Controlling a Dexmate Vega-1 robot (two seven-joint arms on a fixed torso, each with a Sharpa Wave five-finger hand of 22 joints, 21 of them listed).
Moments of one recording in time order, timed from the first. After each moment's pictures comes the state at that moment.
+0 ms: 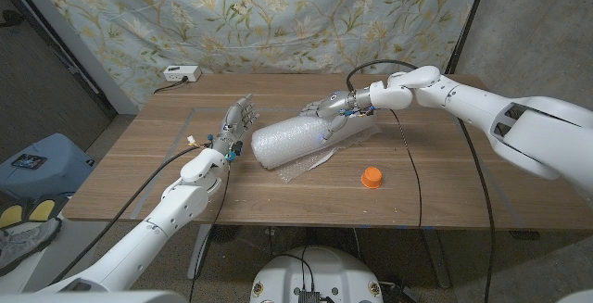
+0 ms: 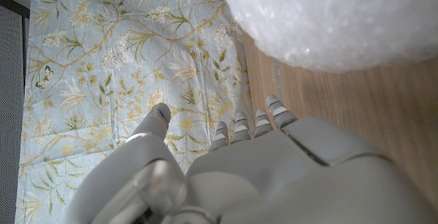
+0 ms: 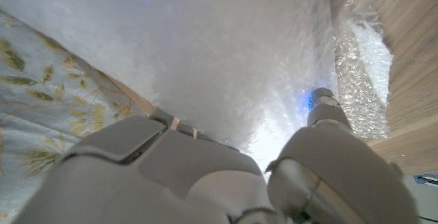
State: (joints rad) left arm 1.00 0.54 0.33 -1.54 -0.76 -0.19 0.06; left_hand 0.39 0.15 0.54 -0.09 0.19 -0.02 0.03 0.18 0.17 -0.02 0.14 0.22 0.20 -0.05 0.19 0.18 0.17 0.04 0.15 0.22 0.18; right arm 0.00 -0.50 -1.17 -0.88 -0.88 0.84 0.04; right_hand 0.56 -0.10 0.32 -0.16 0.26 -0.11 0.03 0.19 0.19 -0.15 0.11 0.19 0.21 -0.13 0.14 0.19 0.20 0.14 0.17 0.19 0.17
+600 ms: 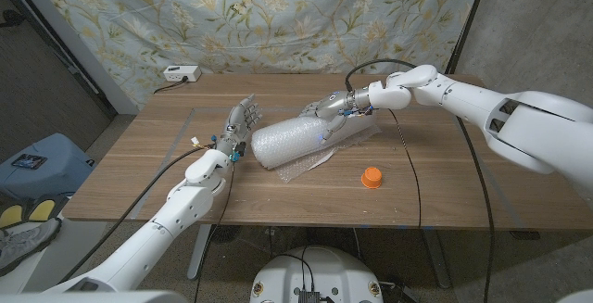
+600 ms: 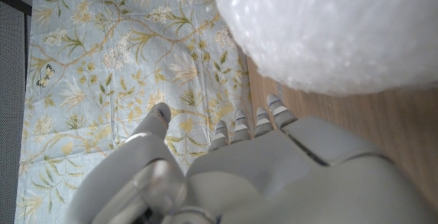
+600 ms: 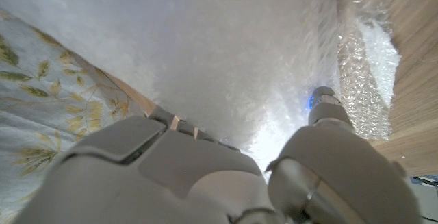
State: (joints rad) left arm 0.99 0.51 0.34 -1.53 -0.75 -0.20 0.06; left_hand 0.39 0.15 0.55 -0.10 0.20 -0.01 0.03 0.19 0.17 0.01 0.14 0.23 0.20 -0.03 0.19 0.18 0.17 0.05 0.16 0.22 0.18; right arm 0.03 -0.48 -1.21 -0.83 -0.91 0.85 -0.02; right_hand 0.56 -0.10 0.32 -0.15 0.26 -0.03 0.05 0.21 0.20 -0.02 0.09 0.26 0.23 -0.05 0.10 0.23 0.21 0.19 0.15 0.20 0.17
